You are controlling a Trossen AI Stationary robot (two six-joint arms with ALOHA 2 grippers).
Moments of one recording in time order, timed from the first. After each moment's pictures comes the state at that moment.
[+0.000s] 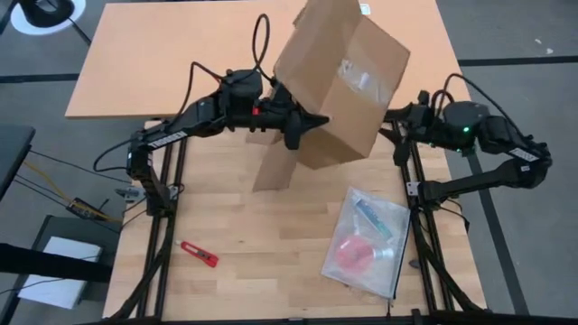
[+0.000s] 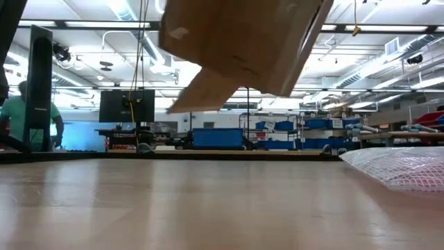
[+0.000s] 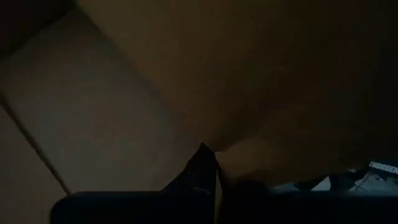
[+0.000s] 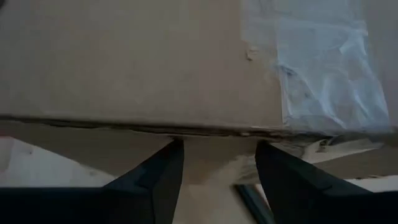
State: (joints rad) left arm 0.15 1.76 2.15 -0.47 0.14 -0.50; right arm -0.06 0.84 1.36 -0.82 0.45 -0.09
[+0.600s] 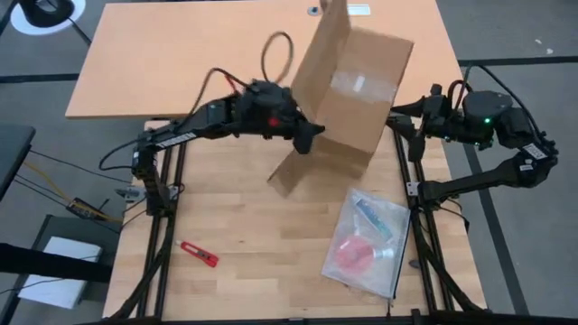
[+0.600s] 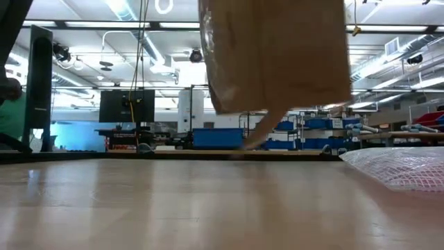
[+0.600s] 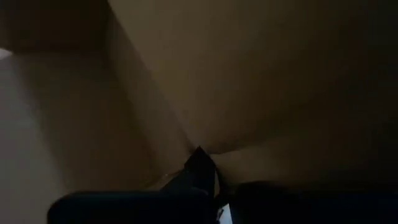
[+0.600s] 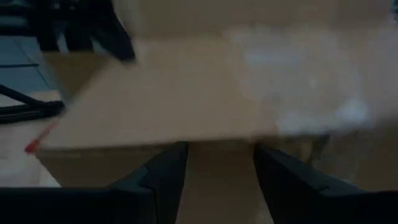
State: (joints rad) left arm 0.14 1.82 2.15 -0.69 -0.01 -0.58; right arm -0.05 0.88 1.52 -0.93 0.40 -0.02
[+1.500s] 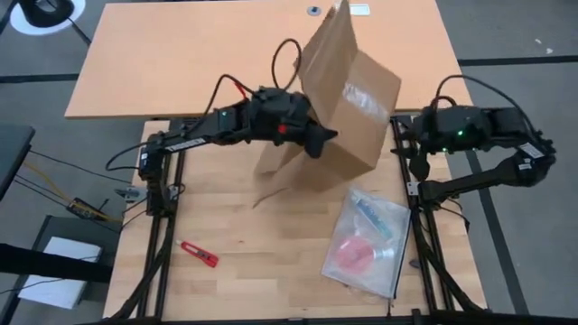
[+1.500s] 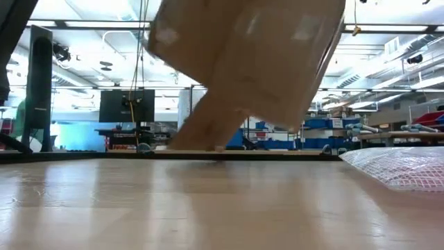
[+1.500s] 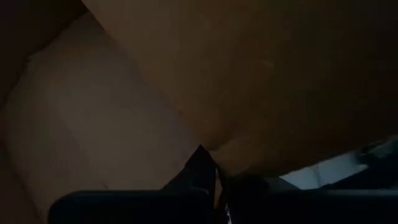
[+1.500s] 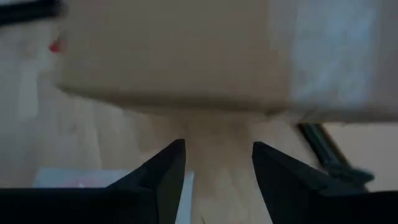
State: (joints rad) left arm 0.11 1.84 2.18 -0.55 -0.01 -0.64; right arm -0.06 0.90 1.51 -1.36 0.27 0.17
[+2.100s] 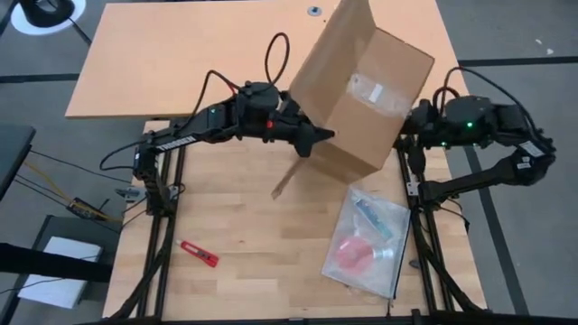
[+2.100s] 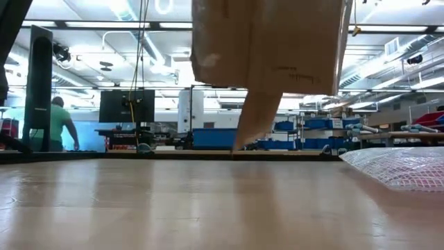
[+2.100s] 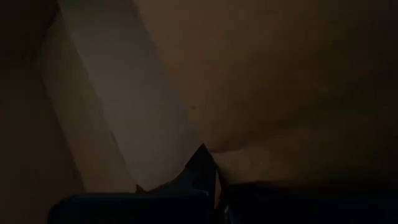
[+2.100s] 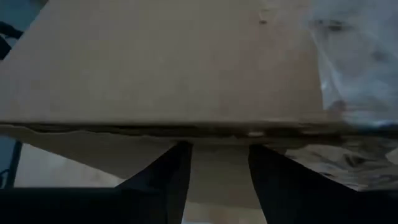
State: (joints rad) left arm 0.09 1.86 2.18 -0.56 0.08 -0.68; right arm -0.05 0.94 1.58 -1.17 0.24 0.16
